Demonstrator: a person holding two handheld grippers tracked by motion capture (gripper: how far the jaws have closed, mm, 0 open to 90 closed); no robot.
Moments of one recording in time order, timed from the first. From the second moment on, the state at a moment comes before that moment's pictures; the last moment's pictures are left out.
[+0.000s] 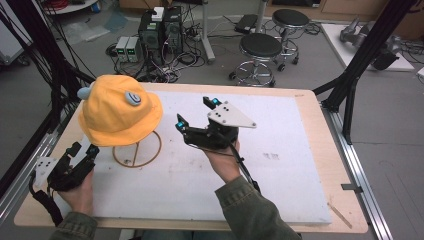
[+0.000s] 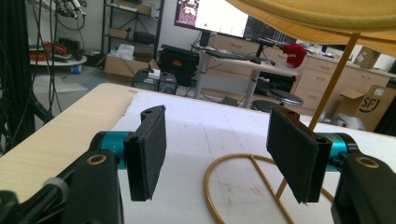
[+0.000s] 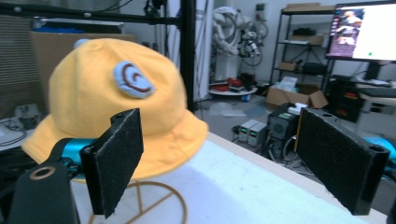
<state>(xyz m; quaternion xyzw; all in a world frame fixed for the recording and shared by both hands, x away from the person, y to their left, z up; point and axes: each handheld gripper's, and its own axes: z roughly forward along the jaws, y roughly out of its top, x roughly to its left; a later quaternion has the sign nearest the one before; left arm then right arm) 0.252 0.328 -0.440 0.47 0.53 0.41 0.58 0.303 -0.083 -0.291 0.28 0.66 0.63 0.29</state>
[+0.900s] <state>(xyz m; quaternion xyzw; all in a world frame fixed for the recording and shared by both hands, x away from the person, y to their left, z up) 0.244 0.328 -0.439 0.47 0.53 0.41 0.57 0.292 -0.218 -0.322 0.41 0.61 0.56 0.37</state>
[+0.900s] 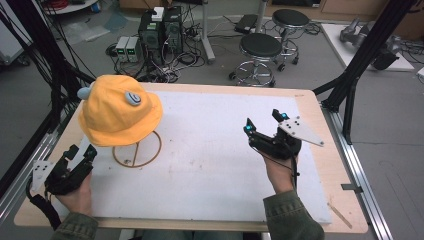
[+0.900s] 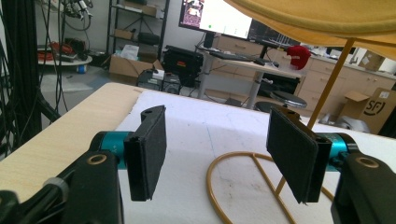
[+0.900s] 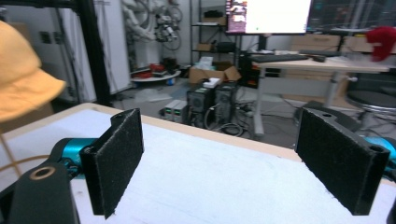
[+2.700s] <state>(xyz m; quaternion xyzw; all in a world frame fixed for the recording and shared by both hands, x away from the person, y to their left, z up) 0.240 0.329 -0.441 0.47 0.54 0.41 0.57 0.259 -0.283 -0.414 0.53 0.54 0.49 0.43</state>
